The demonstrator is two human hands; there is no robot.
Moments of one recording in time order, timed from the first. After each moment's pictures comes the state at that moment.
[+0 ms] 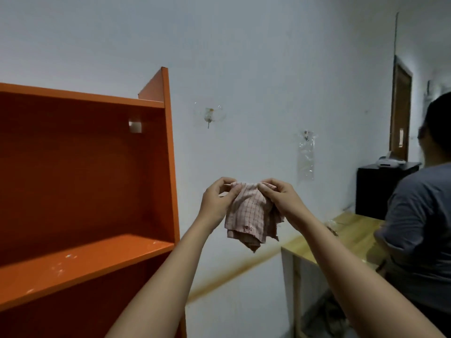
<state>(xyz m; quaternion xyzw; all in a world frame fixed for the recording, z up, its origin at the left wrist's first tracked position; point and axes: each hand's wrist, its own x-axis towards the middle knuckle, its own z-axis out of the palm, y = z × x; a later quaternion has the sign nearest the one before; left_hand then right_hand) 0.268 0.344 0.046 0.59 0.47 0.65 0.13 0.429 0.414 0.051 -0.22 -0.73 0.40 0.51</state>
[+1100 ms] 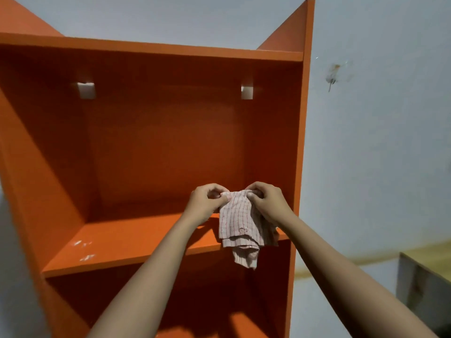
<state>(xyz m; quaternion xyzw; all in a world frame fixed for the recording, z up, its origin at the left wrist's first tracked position) 0.018 0.225 0.003 0.43 0.71 0.56 0.01 0.142 0.356 0.008 -0.15 -0.86 0.32 0.37</state>
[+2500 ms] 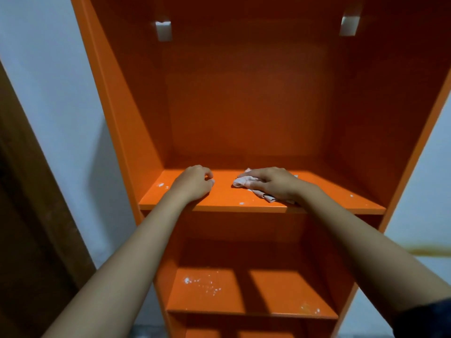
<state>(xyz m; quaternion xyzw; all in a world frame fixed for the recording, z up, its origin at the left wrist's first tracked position) -0.062 0.077 -0.029 0.31 0.93 0.20 -0.08 0.044 0.280 -0.022 0.03 -0.98 0.18 0.07</state>
